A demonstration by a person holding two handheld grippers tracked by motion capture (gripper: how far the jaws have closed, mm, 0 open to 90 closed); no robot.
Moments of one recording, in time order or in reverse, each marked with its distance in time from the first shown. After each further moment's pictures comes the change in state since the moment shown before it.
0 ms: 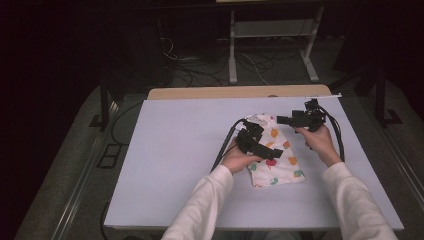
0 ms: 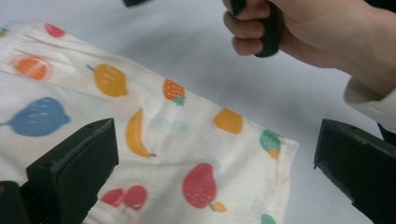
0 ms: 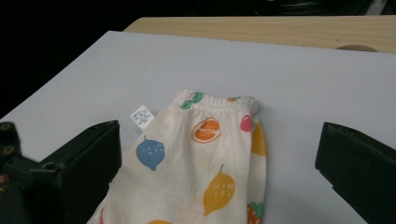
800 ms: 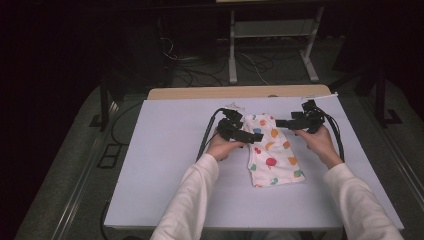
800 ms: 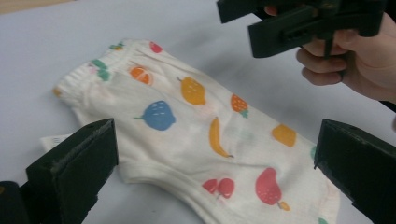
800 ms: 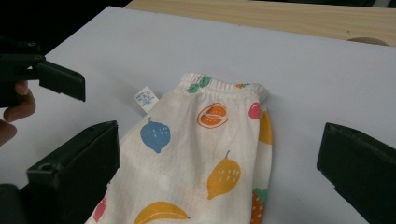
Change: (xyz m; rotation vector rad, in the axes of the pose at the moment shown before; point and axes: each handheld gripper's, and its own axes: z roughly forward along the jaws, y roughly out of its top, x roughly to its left) left arm 0.056 0.003 -0.034 -0.058 0.079 -0.083; right arm 0.008 0.001 0.000 0.069 -0.013 -0.060
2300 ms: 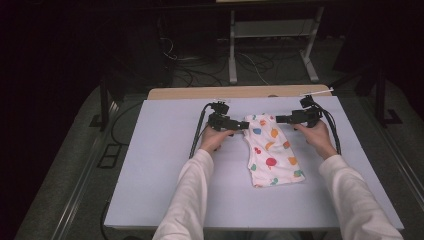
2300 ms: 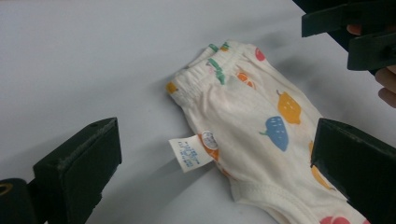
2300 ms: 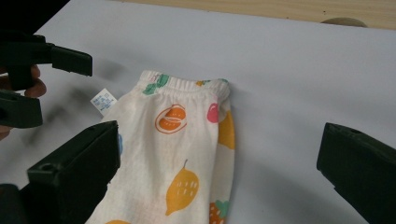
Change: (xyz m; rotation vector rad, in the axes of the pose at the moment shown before) left arm 0.070 -0.005 0.019 -0.017 0.097 -0.160; right arm -0.028 0.009 0.020 0.068 -0.045 0.062
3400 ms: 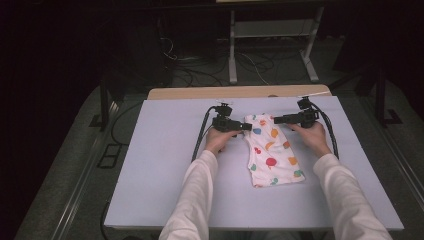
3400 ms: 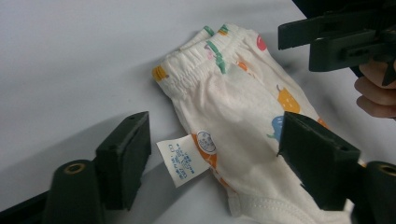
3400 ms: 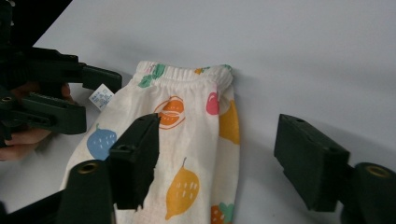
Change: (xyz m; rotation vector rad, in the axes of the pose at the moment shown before) left arm 0.008 -0.005 0.025 0.046 -0.094 -0.067; right arm -0.011 -0.005 0.017 0.042 0.066 0.068
